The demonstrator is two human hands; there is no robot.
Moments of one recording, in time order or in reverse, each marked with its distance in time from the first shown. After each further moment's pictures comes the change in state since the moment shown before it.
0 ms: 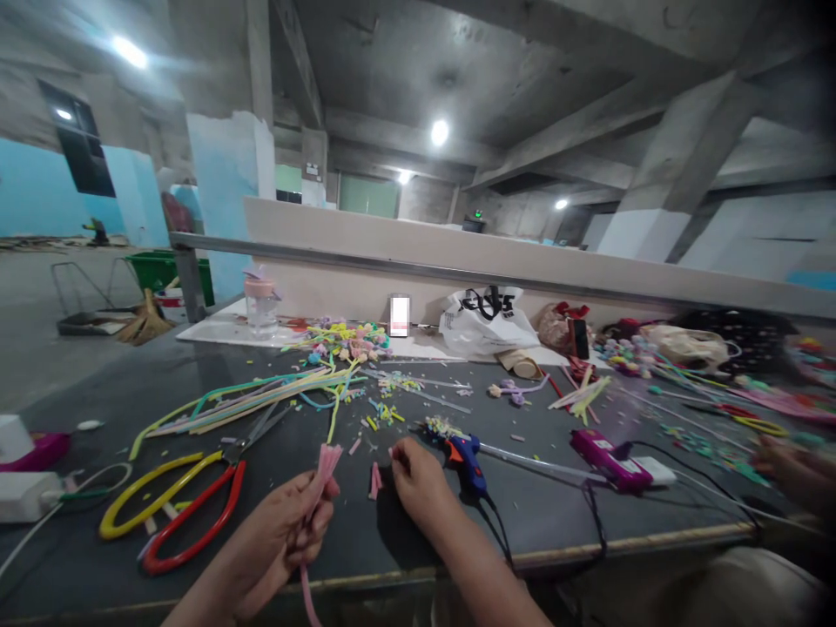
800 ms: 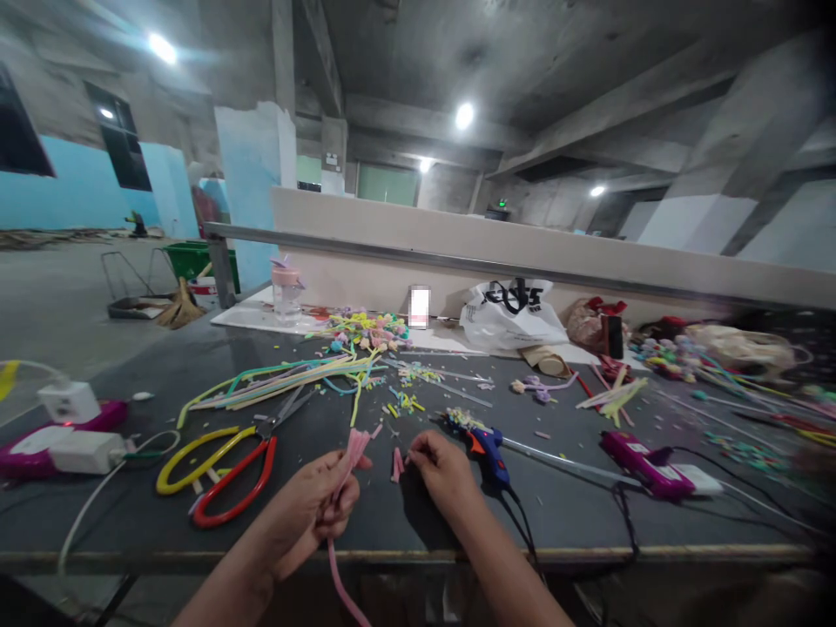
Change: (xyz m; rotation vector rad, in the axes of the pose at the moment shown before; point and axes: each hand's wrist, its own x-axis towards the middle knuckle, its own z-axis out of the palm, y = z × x) left_hand -0.005 0.008 0.007 0.067 -0.042 0.015; right_hand -0.004 -0.001 -0.002 0.143 0.009 0.000
